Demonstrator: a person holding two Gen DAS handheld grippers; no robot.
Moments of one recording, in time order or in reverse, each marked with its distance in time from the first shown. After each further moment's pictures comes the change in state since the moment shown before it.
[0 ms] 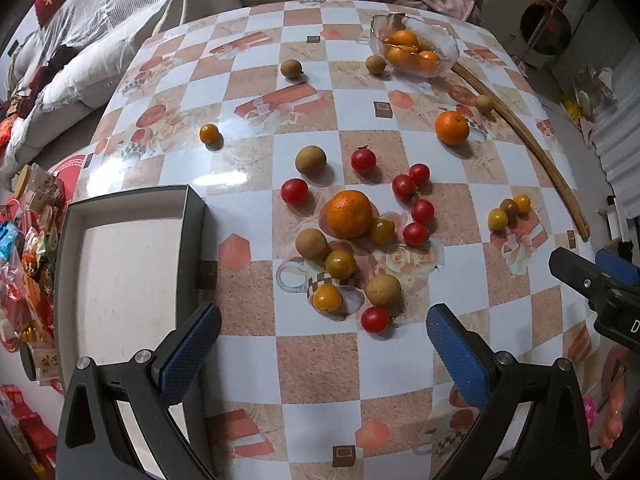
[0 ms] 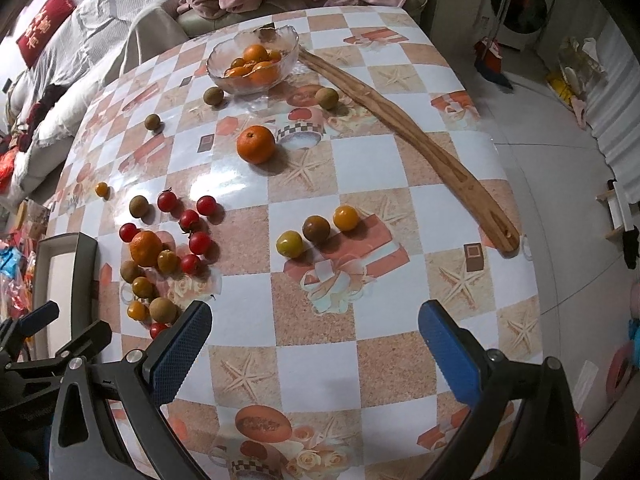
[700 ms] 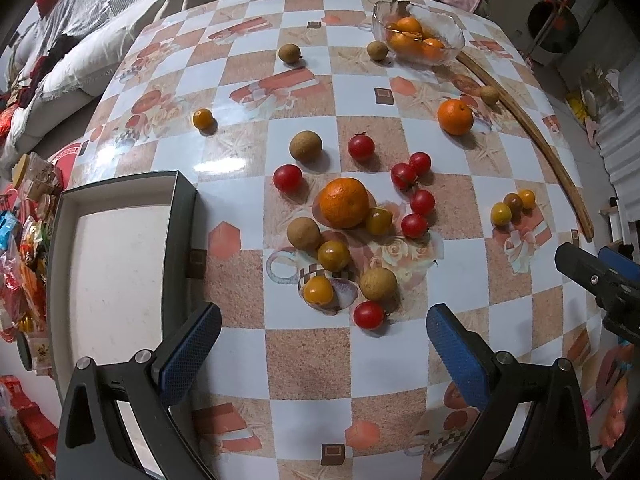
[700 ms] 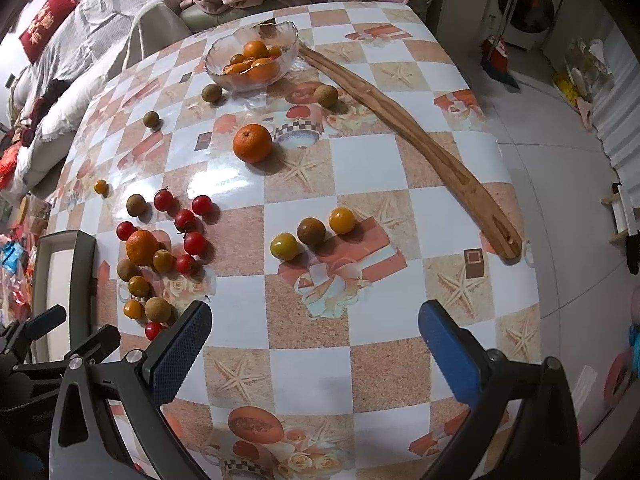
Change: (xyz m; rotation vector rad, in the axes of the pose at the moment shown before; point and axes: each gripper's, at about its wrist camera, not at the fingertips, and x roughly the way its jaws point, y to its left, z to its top) left arm 0.011 -0.005 -0.003 -0.023 0.040 0.003; right arm 0.006 -0.006 0.005 -0.007 0.020 0.012
